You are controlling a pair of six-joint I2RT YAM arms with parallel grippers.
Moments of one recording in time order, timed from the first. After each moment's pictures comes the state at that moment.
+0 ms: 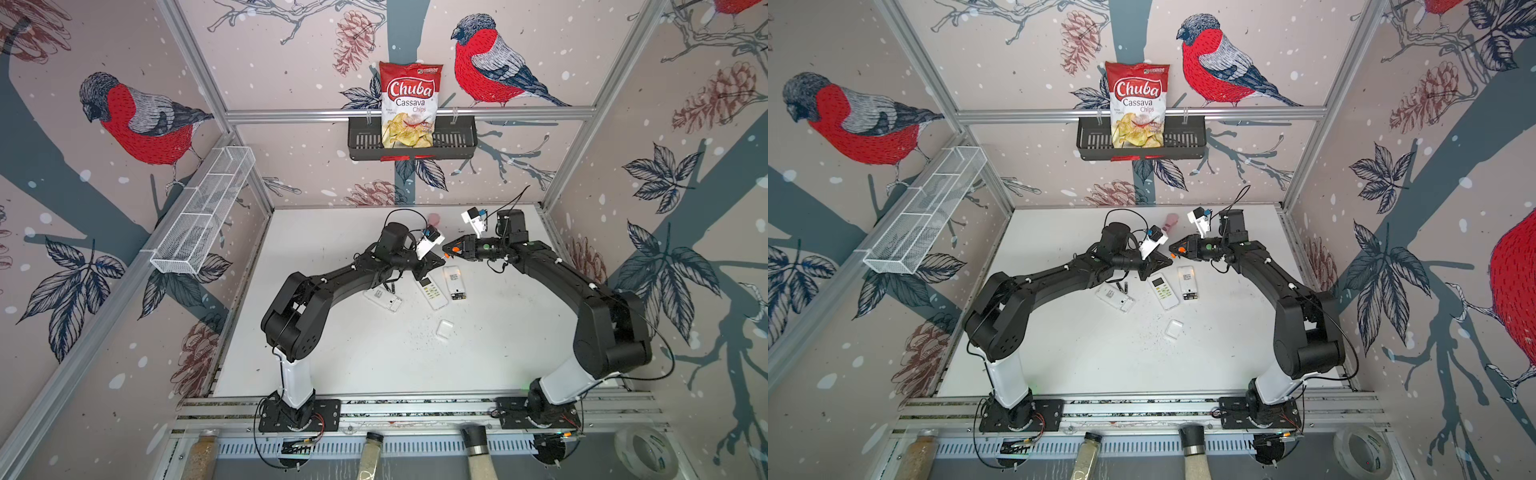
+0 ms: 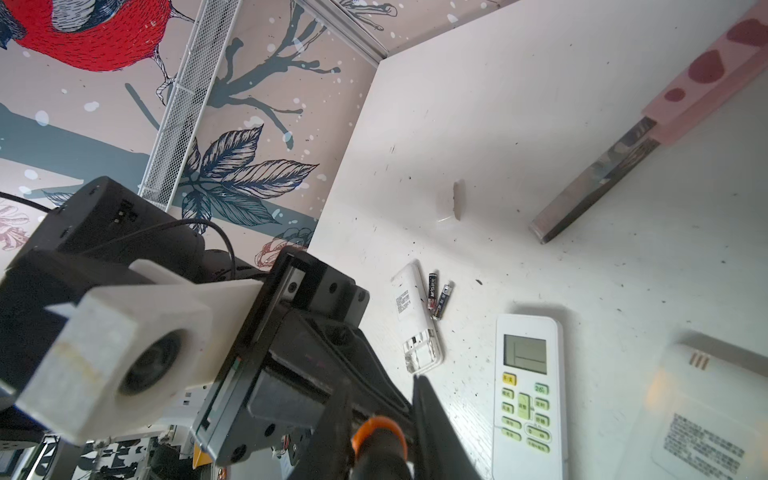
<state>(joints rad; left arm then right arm) -0.63 1.86 1.26 0.14 0.71 0.13 0.26 1.61 1.16 -0.23 -0.96 0.35</state>
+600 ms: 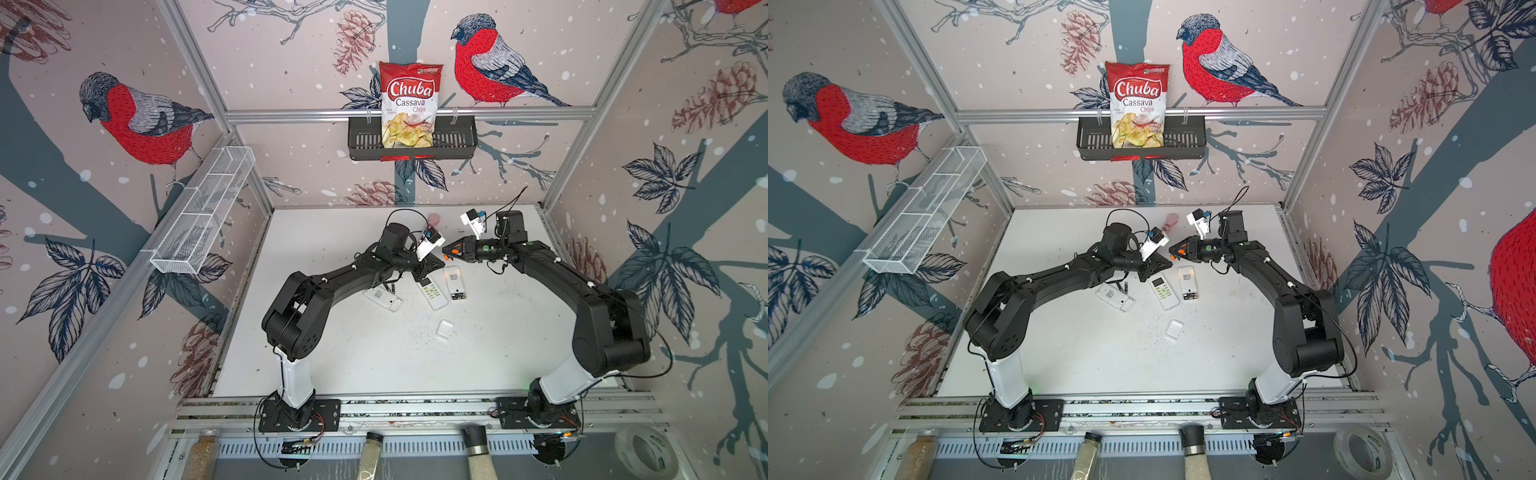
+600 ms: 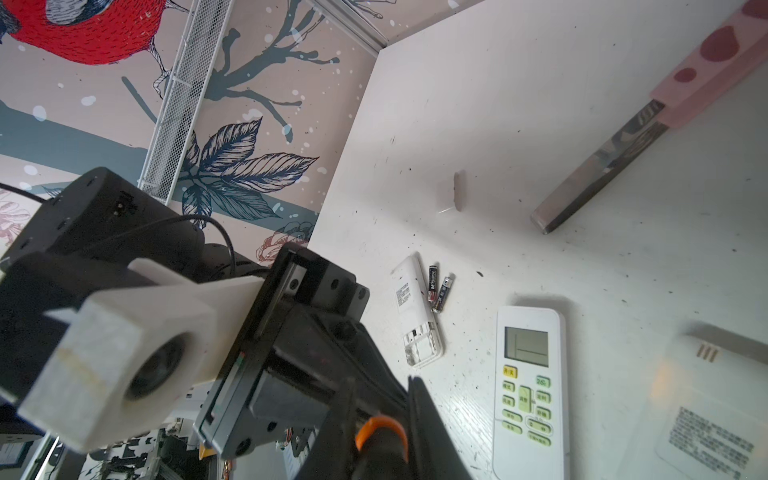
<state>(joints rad) -0.63 1.87 1.27 0.10 0.68 0.15 0.25 1.61 1.14 -0.23 -0.97 0.35</state>
